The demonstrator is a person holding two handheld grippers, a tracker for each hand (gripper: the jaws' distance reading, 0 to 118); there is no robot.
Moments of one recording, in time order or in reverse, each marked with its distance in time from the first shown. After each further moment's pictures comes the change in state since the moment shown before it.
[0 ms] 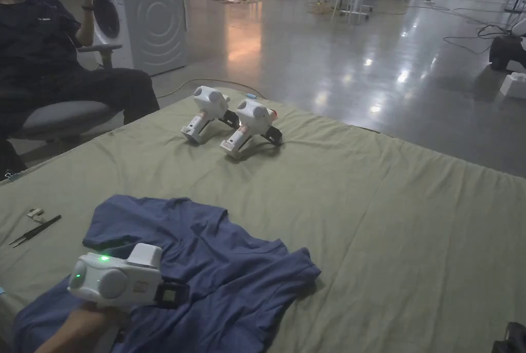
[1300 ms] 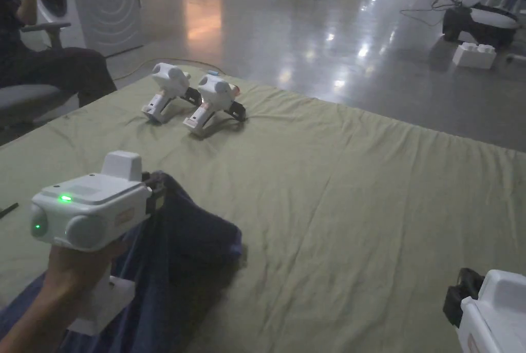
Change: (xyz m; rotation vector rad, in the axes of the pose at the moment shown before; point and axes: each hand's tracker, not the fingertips) left arm 0.068 0.062 0.130 0.531 0.008 -0.110; right arm 0.011 0.004 0.026 0.015 0.016 -0.026
